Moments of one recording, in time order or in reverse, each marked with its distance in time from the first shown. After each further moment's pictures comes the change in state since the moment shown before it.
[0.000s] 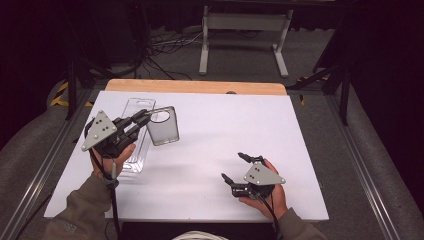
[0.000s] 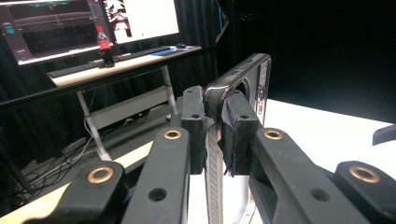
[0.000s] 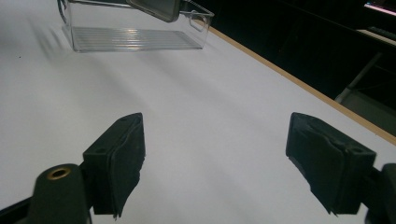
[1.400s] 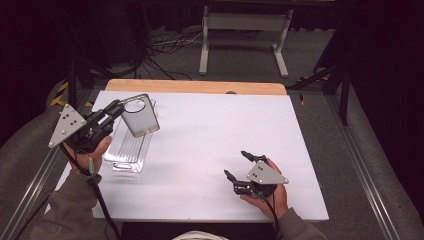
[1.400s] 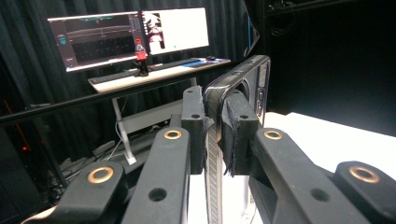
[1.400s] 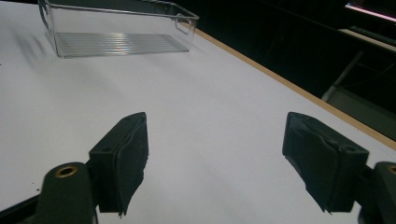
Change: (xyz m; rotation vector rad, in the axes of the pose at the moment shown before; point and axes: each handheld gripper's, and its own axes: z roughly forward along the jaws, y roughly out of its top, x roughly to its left) left arm 0.035 0.007 -0.033 -0.050 0.114 -0.024; right arm -0.004 0.000 -0.003 -0.010 -0.047 0.023
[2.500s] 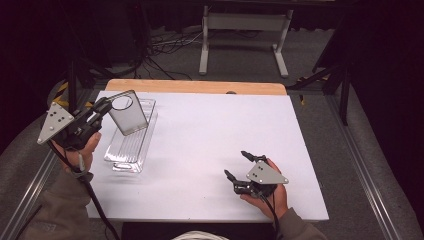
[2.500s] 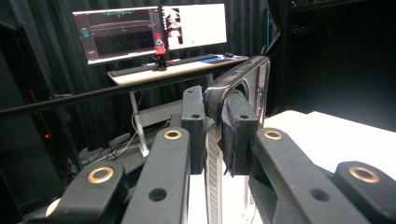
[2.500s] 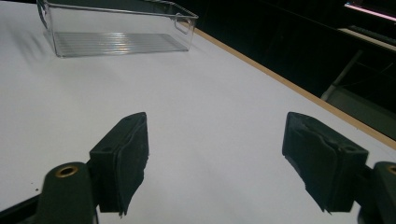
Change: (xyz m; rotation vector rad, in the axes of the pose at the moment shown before) left arm 0.023 -0.007 -0.008 0.020 0.071 -0.016; right arm 0.000 0.000 0.000 0.001 -0.002 0.003
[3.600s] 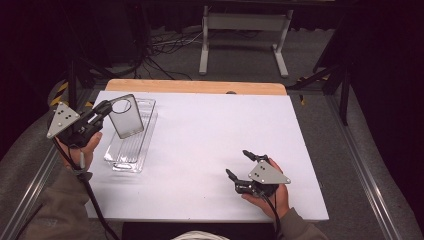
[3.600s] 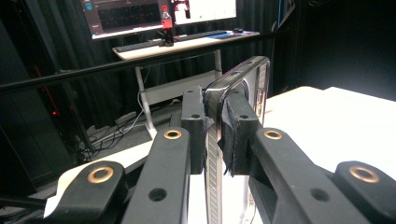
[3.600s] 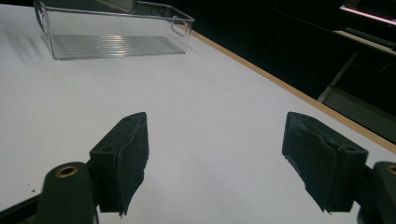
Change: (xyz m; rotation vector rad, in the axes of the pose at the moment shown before) left arm 0.018 -0.026 0.014 0.091 0.020 -0.007; right arm -0.003 0.000 -0.003 -0.006 -0.007 0.000
